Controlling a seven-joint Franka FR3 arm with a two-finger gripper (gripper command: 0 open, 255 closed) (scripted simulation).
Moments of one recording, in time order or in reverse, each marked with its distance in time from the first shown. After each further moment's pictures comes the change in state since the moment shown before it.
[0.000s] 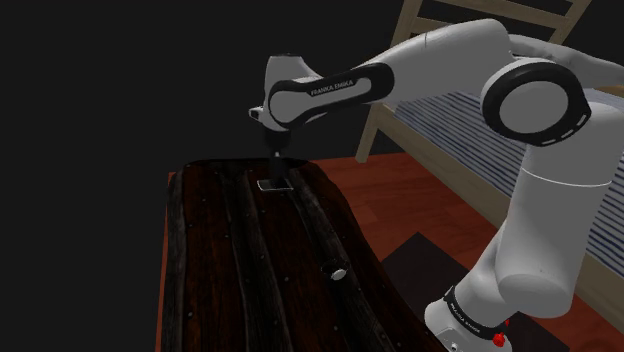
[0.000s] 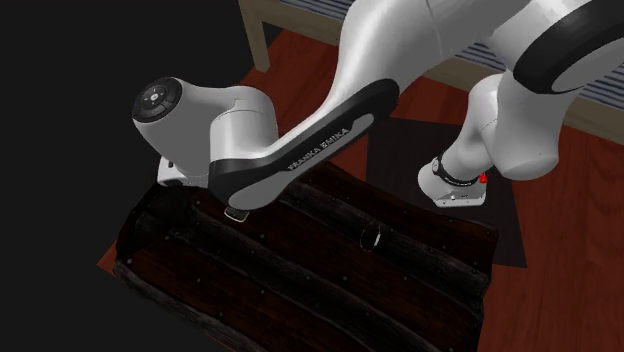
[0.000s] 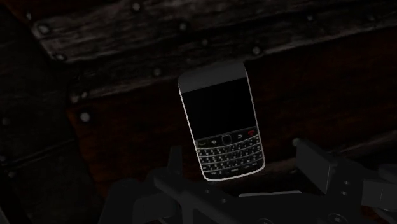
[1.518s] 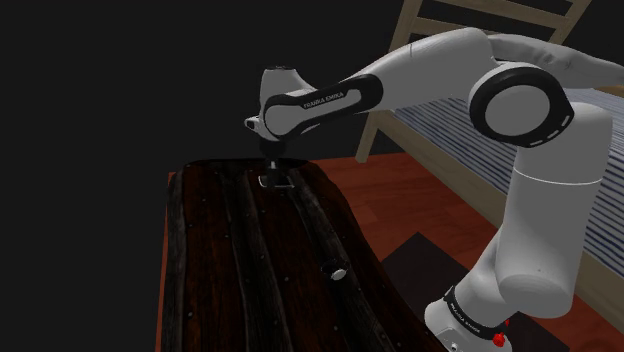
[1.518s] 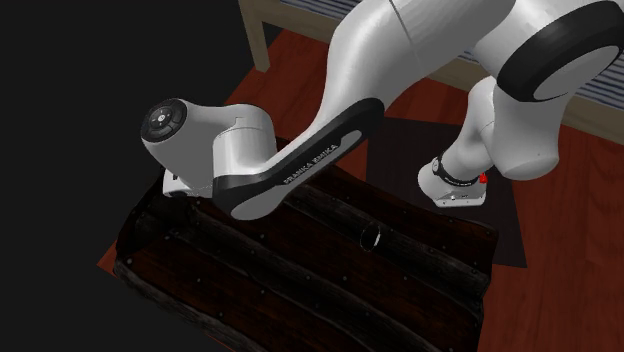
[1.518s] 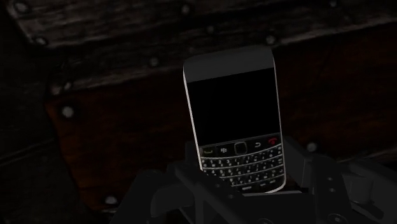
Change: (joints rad) arm 0.007 0.054 0.005 0.000 -0.007 0.052 -0.013
